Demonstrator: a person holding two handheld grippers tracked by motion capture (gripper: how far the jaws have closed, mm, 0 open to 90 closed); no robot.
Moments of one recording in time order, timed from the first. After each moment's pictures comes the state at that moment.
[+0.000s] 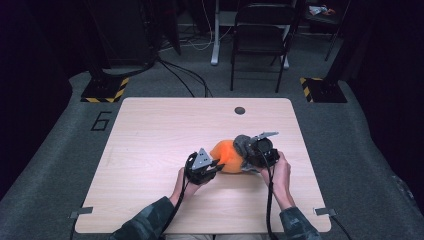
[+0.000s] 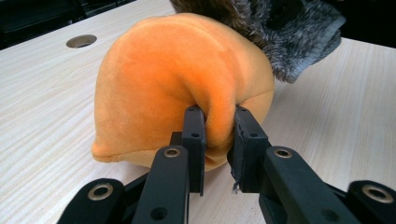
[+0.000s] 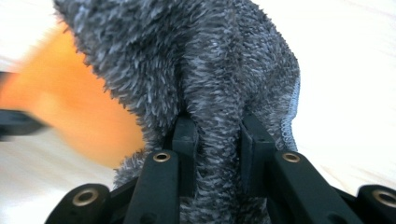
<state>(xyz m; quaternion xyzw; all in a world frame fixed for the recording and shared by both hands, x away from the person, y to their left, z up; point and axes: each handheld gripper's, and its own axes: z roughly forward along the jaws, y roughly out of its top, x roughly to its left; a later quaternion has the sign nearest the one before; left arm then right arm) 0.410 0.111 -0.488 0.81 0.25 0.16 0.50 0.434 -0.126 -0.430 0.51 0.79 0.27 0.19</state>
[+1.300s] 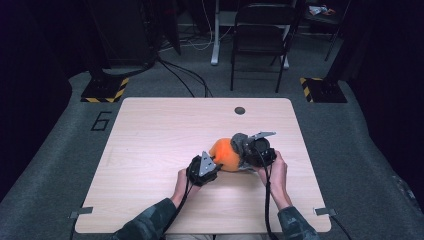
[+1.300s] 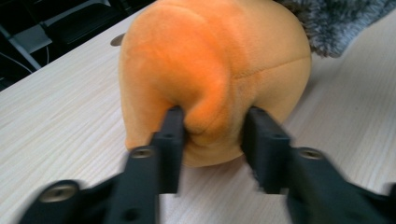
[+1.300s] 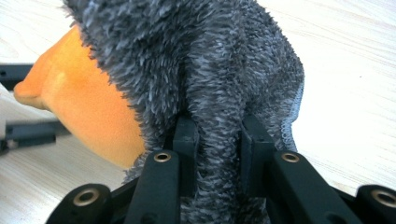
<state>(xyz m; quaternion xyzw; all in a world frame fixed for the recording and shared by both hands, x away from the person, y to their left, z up) 0.408 0.104 -0.502 0.82 0.25 0.26 0.45 0.435 -0.117 -0.430 0.50 0.79 0.29 0.19</state>
